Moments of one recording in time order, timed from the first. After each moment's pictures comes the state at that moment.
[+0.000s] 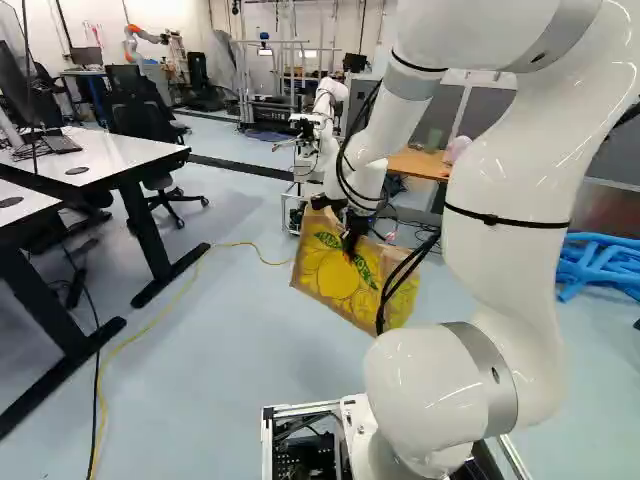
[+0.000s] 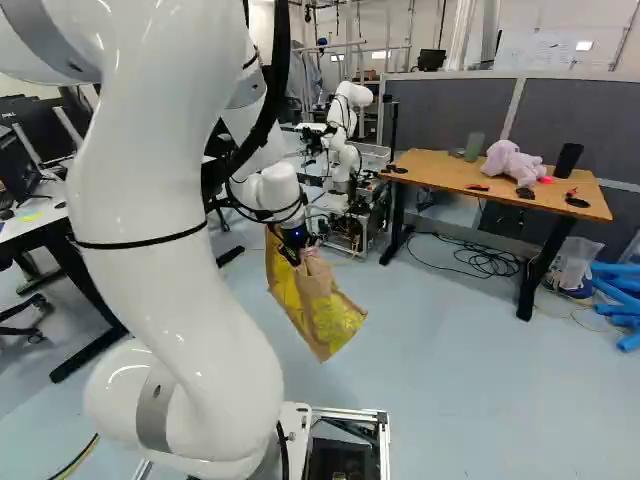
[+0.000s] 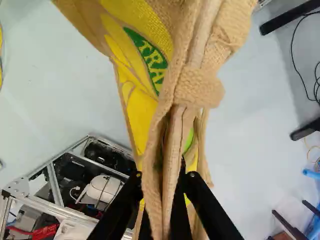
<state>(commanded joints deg) -0.5 -14.5 -42.0 -4.4 -18.0 -27.1</state>
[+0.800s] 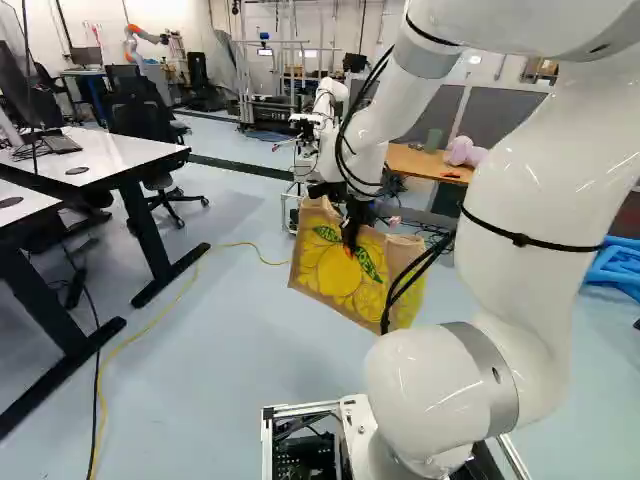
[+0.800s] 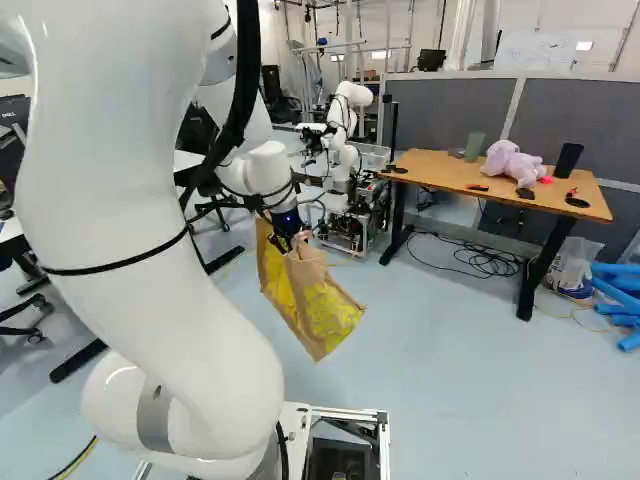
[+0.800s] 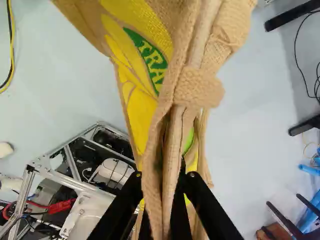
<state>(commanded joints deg) 1.5 -7.2 -42.4 -4.4 -28.8 -27.1</state>
